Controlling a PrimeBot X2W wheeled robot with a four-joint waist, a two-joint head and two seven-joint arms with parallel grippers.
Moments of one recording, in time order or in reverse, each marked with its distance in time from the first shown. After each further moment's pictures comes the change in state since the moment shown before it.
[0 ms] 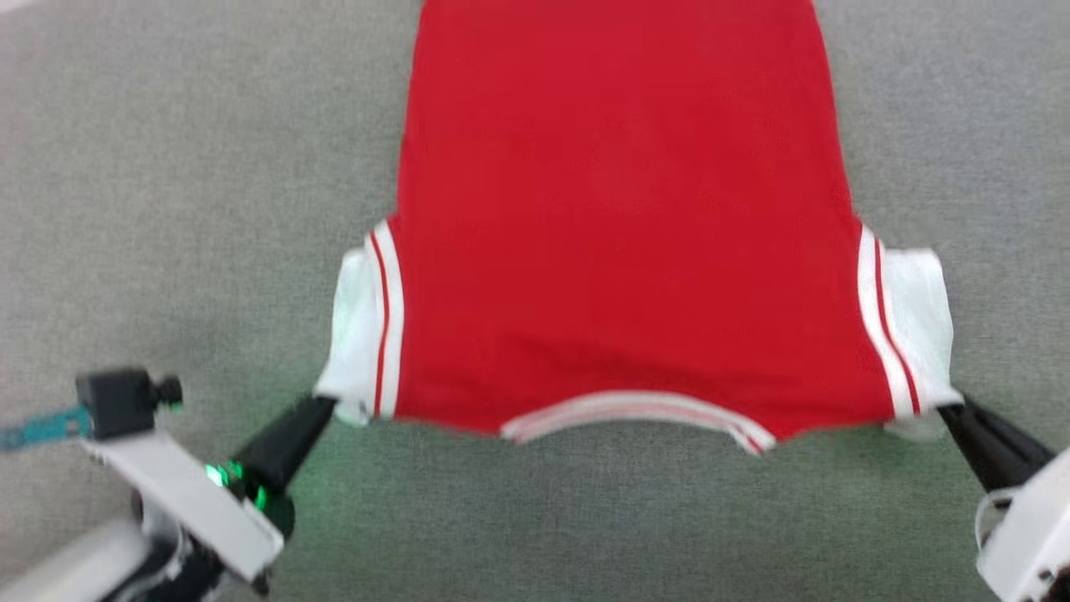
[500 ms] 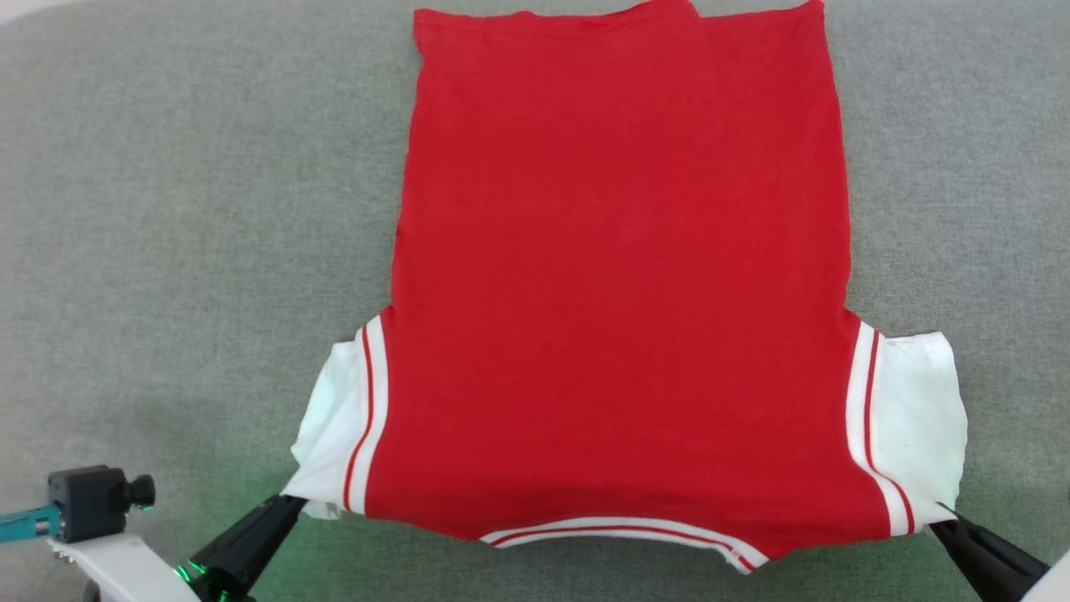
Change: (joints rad) left arm 0.287 0.098 0.088 -0.108 0.073 0.000 -0.006; right arm 0.261 0.002 -0.029 -0.112 0.075 0.000 0.072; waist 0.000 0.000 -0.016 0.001
